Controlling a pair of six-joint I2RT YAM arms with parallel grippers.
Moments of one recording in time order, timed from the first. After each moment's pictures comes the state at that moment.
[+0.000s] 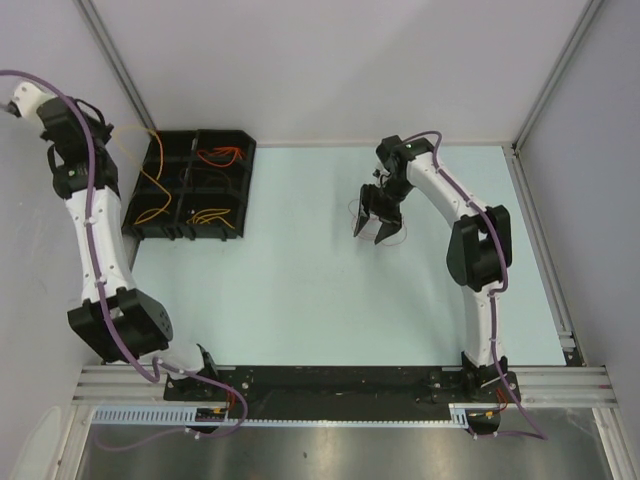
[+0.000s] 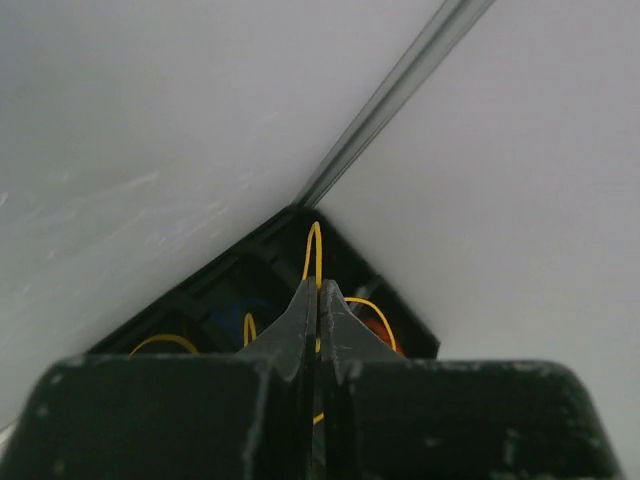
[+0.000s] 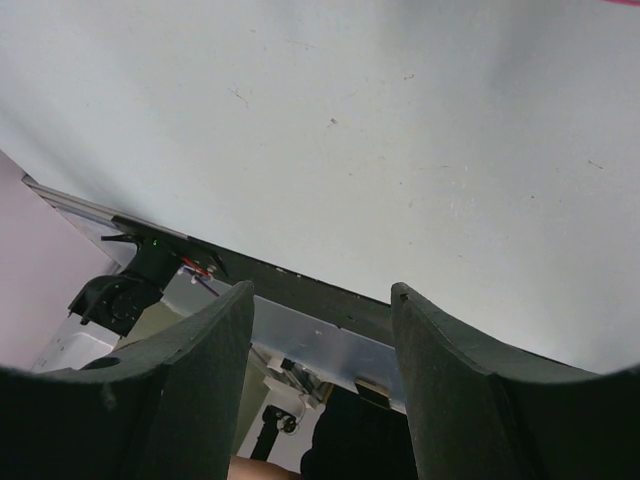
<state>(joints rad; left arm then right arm) 0.38 1.54 1.76 -0.31 -0.21 -0.51 0.40 2.13 1.99 -1.32 -0.46 0.52</state>
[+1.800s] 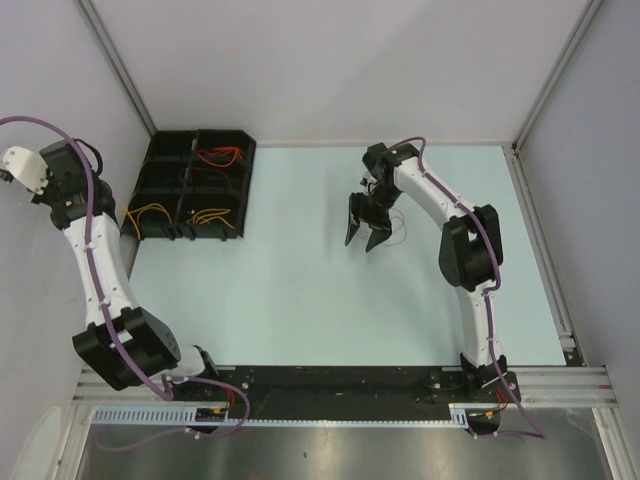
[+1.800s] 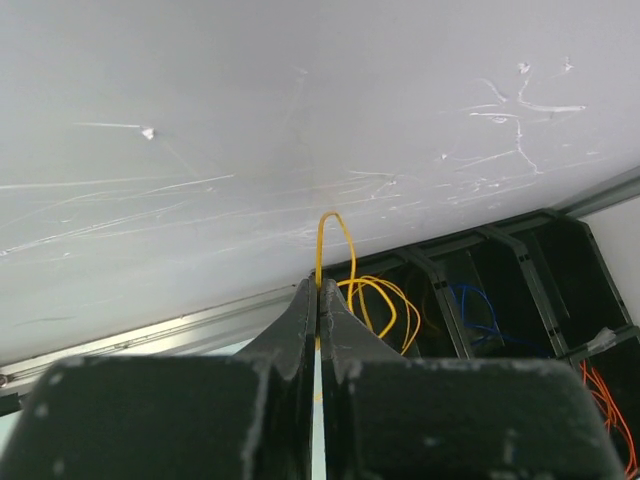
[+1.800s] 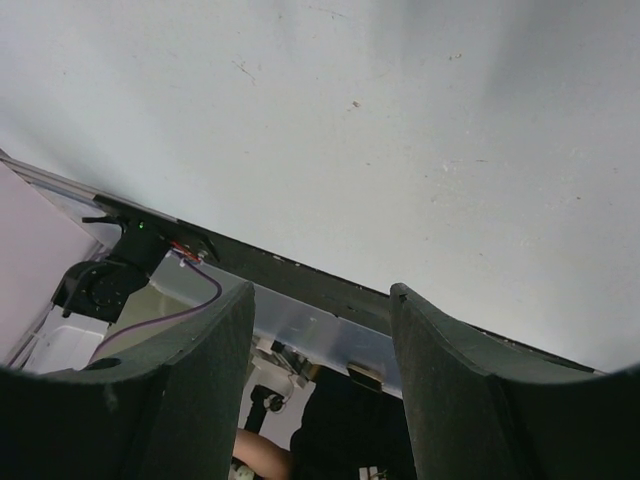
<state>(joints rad) 0.49 1.36 1.45 -0.53 -0.61 -0.57 0.46 2.17 2.00 -1.33 -0.47 0.51</state>
